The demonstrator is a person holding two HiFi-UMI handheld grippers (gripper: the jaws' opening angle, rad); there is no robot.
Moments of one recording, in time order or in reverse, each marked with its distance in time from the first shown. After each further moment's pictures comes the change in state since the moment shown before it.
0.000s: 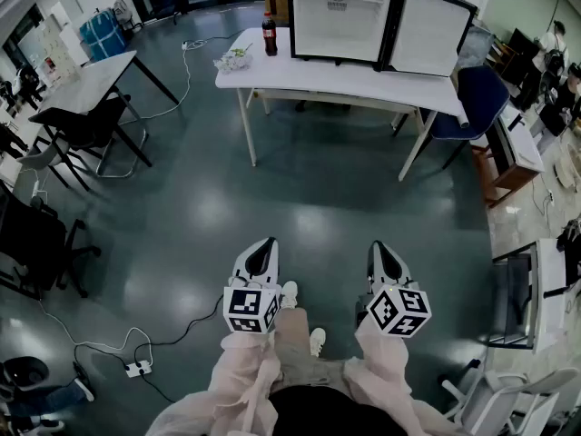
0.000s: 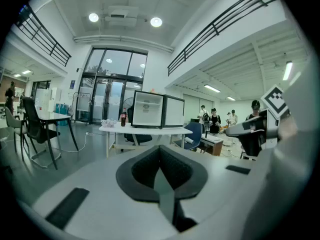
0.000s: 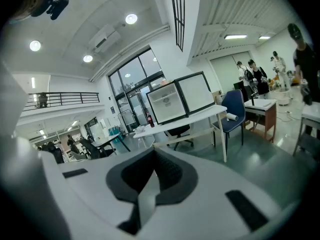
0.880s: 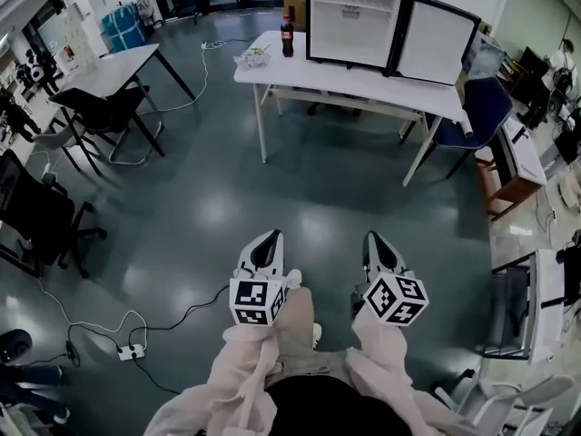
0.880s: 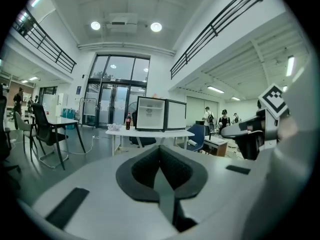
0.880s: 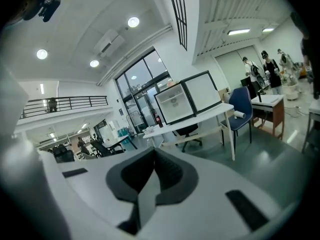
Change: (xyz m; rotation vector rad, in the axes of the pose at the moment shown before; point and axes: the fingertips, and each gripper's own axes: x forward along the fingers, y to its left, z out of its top) left arm -0.064 -0.034 0.003 0.010 -0.030 0.062; right arm -0.047 0.026 -0.008 0.023 -0.002 0.096
